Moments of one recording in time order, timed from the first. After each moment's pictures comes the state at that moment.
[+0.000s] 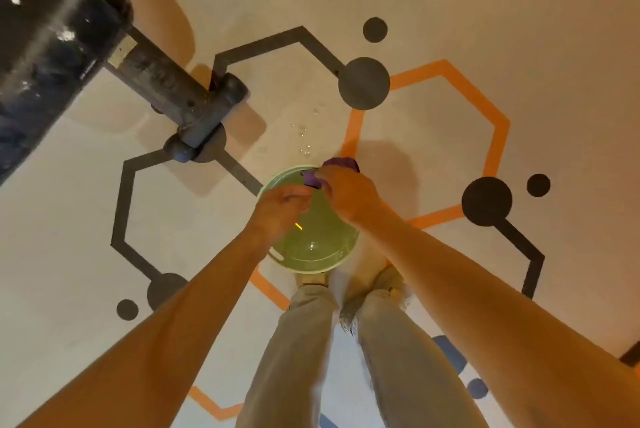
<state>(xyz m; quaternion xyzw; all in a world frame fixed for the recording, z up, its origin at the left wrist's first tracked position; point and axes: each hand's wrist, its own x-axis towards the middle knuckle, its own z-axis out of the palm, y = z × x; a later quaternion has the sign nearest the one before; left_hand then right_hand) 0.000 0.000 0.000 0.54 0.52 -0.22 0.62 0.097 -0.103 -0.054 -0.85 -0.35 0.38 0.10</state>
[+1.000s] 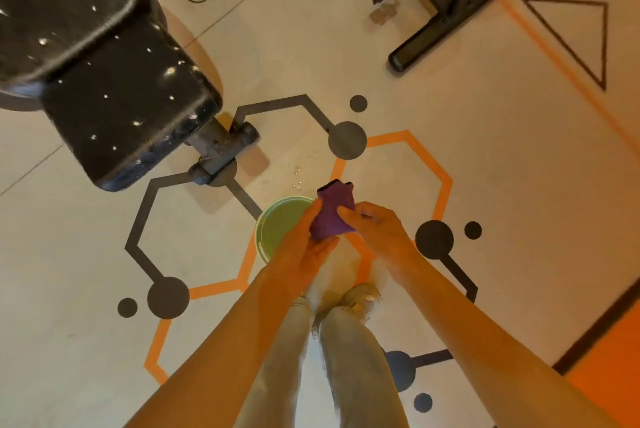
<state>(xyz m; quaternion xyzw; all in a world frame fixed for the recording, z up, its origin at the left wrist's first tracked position) 0.019 -0.057 0.169 0.15 0.60 -0.04 0.79 0.113 -0.153 0.169 -0.77 0.01 0.47 0.44</state>
